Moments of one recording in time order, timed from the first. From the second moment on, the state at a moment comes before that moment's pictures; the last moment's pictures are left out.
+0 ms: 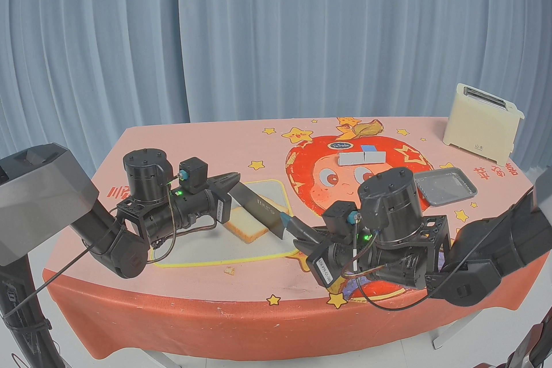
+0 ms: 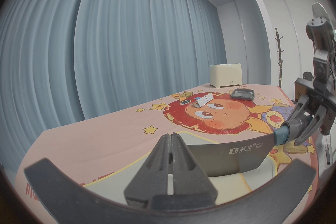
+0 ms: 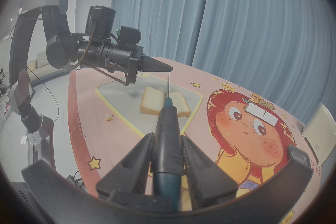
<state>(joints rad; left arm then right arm) -0.37 2.11 -0.78 -1.14 -0.25 0.16 0.82 1.92 -0.85 -0.50 -0.14 -0.08</state>
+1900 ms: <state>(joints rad) -0.39 2.10 -0.85 -1.09 -0.24 0.16 0.83 1.93 -0.93 -0.48 -0.14 -0.08</state>
